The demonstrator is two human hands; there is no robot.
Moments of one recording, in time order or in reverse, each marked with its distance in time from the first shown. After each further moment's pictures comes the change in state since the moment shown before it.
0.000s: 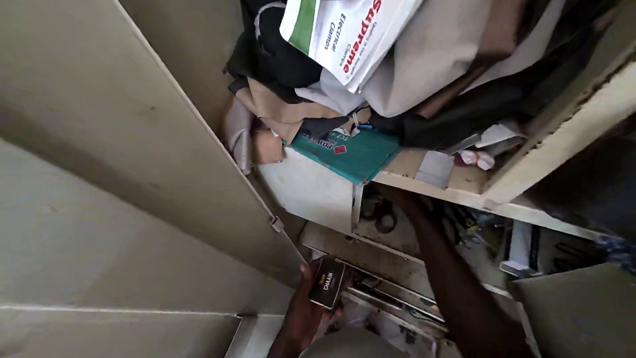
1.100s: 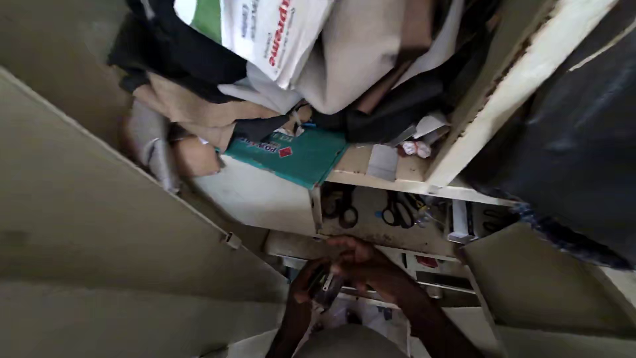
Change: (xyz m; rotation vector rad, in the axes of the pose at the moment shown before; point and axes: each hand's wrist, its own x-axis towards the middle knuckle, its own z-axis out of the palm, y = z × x) left_hand 0.040 -0.040 -0.006 0.497 -0.077 0.423; right_hand -0.169 0.014 0.048 0.884 -0.370 0.026
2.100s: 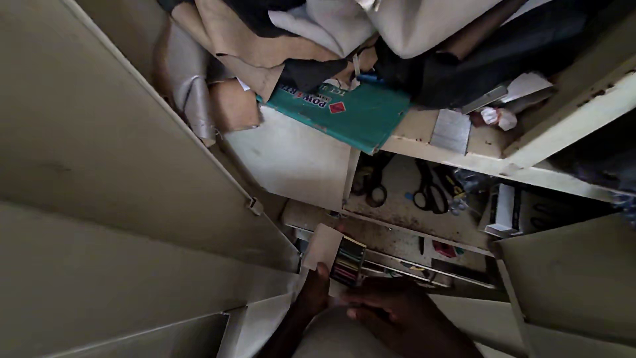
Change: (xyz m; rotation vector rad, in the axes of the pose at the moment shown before) left_hand -0.020 0.004 -0.013 -0.452 -0.028 -0.262; right_hand -0.054 0.017 0.050 -0.771 0.002 -0.466
